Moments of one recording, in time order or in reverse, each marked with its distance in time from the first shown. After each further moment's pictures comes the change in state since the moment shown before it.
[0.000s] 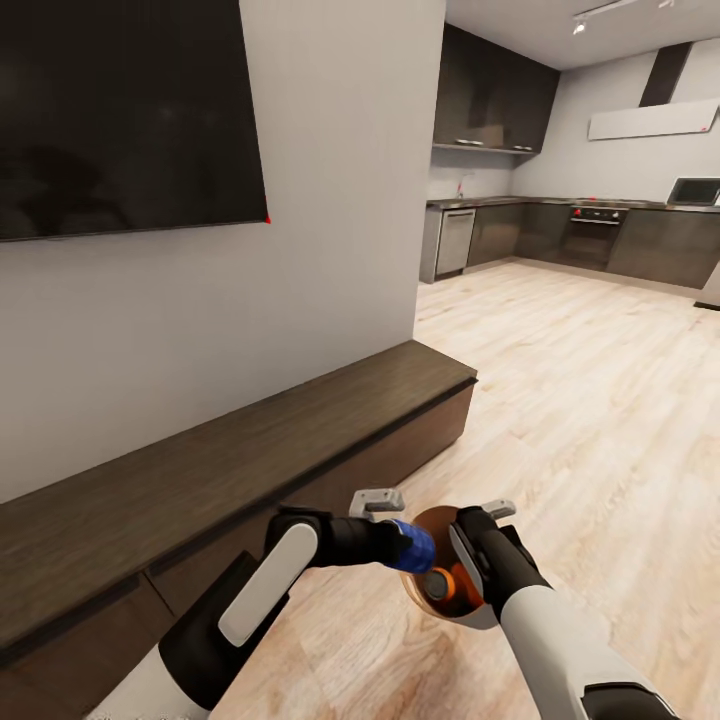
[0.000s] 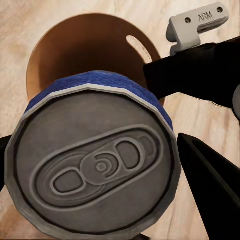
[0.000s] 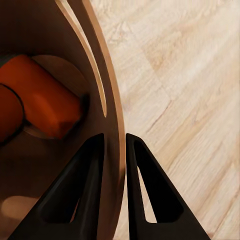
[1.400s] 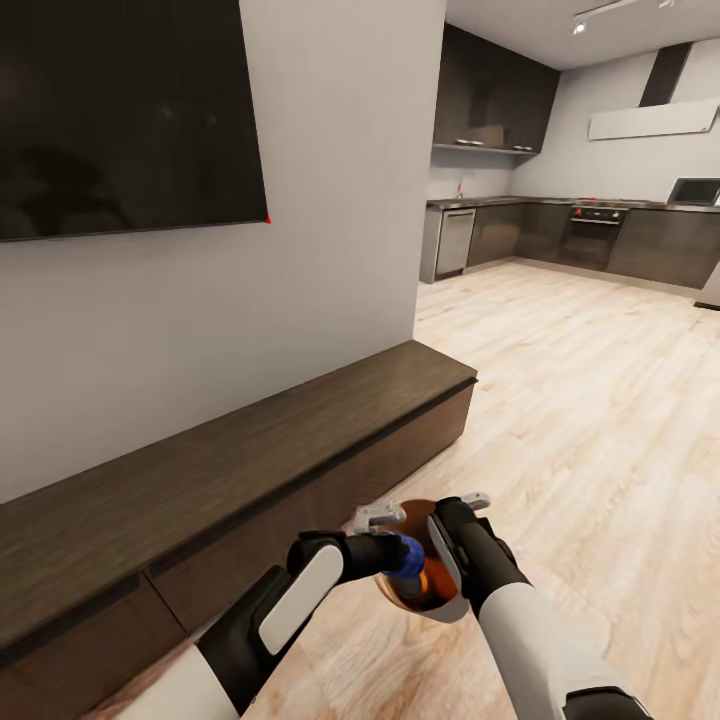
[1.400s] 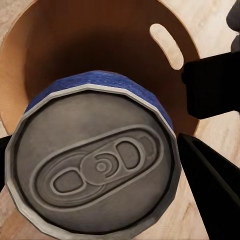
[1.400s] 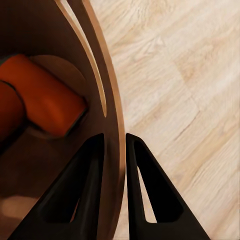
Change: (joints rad) left arm -0.003 -0.069 -0.029 0.273 -0.117 -0.235 -0.054; right arm 0.002 0.072 0.021 -0.071 -0.006 0.062 0.043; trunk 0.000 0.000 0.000
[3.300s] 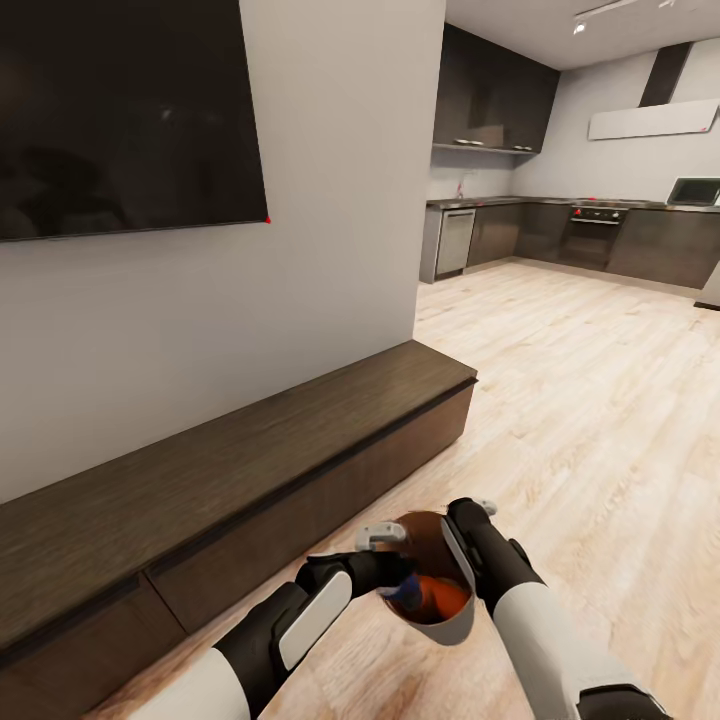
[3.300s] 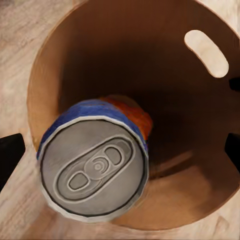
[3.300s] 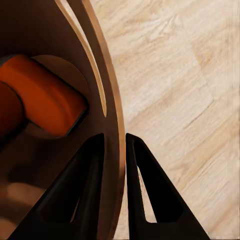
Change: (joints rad) left arm -0.015 -0.028 -0.053 0.236 -0.132 -0.191 -0.134; right arm -0.002 -0.052 0.016 0.012 0.010 0.062 0.135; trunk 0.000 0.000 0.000
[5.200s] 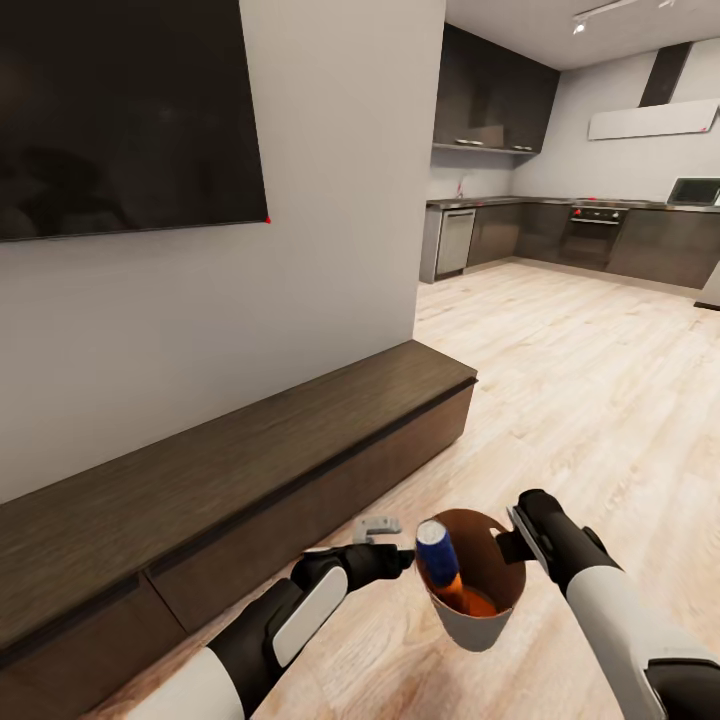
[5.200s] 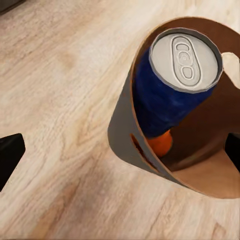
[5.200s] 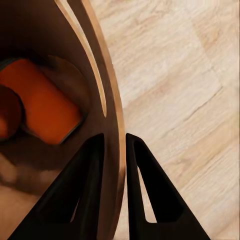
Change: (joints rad) left arm 0.005 0.017 0.012 -0.051 0.001 0.002 -0.001; right arm -0.058 -0.245 -0.006 0.072 0.029 -0.013 0.382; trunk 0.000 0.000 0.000
